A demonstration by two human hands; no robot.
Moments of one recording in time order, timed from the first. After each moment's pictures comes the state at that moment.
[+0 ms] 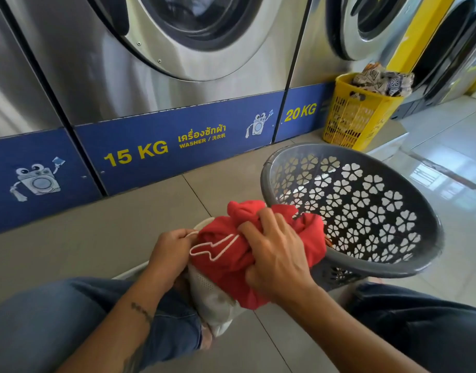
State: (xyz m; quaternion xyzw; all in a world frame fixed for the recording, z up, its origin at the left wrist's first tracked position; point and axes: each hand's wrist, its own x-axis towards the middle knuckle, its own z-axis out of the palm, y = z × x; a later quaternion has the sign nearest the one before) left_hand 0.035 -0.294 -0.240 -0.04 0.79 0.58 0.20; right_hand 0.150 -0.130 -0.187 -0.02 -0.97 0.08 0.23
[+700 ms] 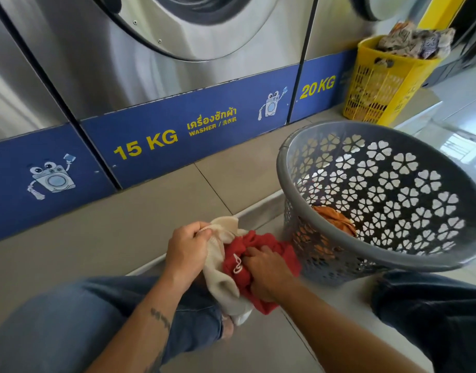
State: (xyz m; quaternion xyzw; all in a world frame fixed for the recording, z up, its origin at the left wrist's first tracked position) left_hand 0.032 -0.295 -0.250 0.02 0.85 0.51 0.13; right_hand 0.110 -0.127 -0.320 -0.01 -0.98 0.09 -0.15
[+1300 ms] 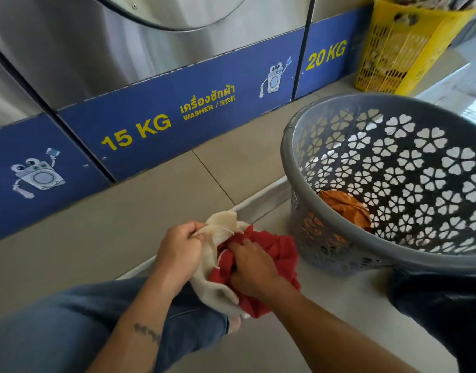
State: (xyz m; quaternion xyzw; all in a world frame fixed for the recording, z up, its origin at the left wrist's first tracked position) left_hand 0.021 -0.297 -0.254 0.00 0.86 0.46 0.20; right_hand 0.084 -0.156 -0.349 -0.10 -0.94 0.29 -0.11
